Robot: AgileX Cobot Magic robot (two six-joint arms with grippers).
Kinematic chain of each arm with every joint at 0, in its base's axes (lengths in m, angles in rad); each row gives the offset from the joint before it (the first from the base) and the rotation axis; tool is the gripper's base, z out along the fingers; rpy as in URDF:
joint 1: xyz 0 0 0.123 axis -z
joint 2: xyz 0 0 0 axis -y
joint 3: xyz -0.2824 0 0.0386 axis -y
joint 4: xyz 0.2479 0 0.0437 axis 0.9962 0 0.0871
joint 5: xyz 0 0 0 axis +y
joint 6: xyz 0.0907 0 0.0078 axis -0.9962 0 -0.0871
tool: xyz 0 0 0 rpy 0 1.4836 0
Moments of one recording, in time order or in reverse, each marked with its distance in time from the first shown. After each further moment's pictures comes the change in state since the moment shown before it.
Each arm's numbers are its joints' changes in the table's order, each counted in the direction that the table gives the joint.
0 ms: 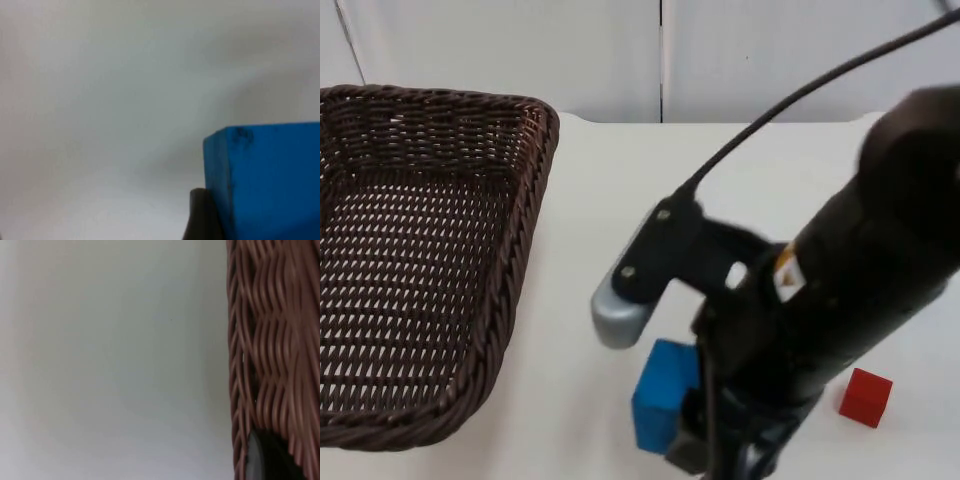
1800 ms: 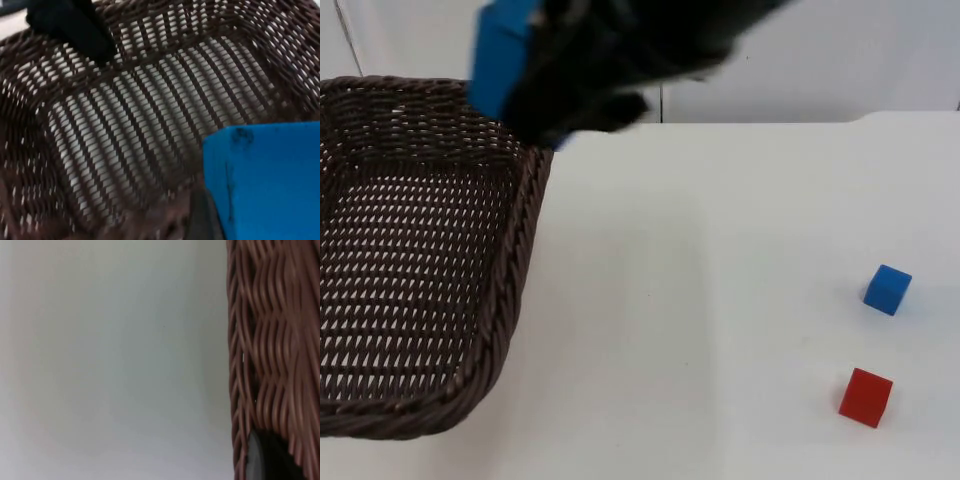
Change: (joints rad) right arm 0.000 0.082 0.469 0.040 0.164 -0.070; left arm 0.000 0.000 0.000 -0.029 0.000 -0.014
